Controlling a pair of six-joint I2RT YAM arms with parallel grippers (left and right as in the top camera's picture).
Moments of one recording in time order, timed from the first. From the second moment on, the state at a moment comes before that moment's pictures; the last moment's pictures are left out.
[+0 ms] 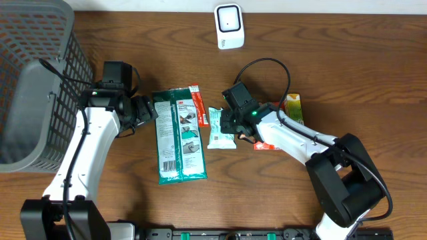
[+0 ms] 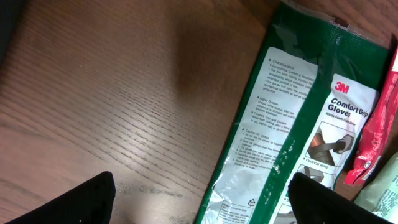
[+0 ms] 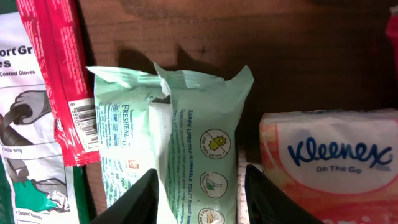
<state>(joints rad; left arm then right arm) -0.03 1.51 1.14 -0.93 -0.04 -0.50 0.61 1.87 1.11 -0.38 -0.06 0.64</state>
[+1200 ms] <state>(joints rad) -0.03 1.51 1.14 -0.93 -0.04 -0.50 0.52 1.77 1.10 -0.42 -0.27 0.49</state>
